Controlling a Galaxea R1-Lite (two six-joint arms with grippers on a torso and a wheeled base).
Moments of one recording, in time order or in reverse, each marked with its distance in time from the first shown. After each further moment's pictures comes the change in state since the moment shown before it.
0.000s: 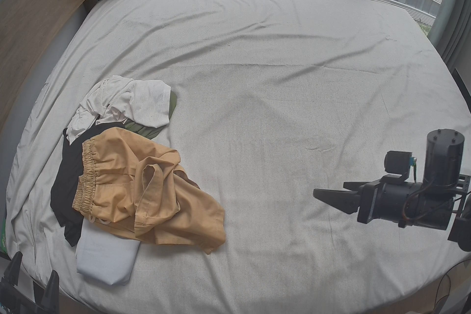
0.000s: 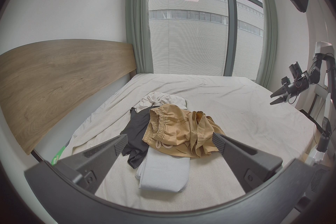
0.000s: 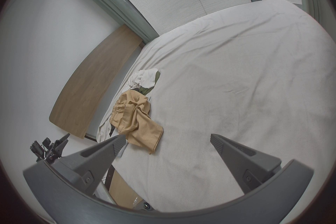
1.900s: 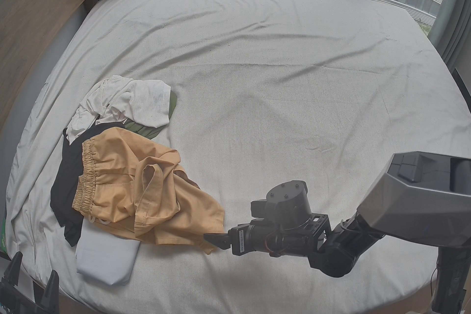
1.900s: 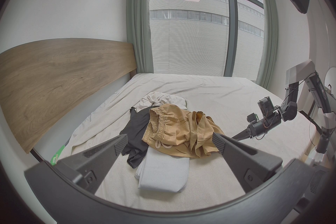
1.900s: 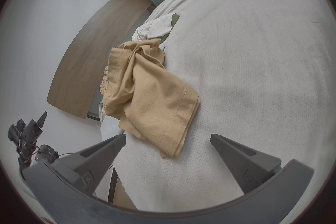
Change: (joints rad) left arm 0.000 0.000 0.000 0.000 0.000 -0.007; right arm 0.238 0.758 -0.394 -0.227 0.021 0.088
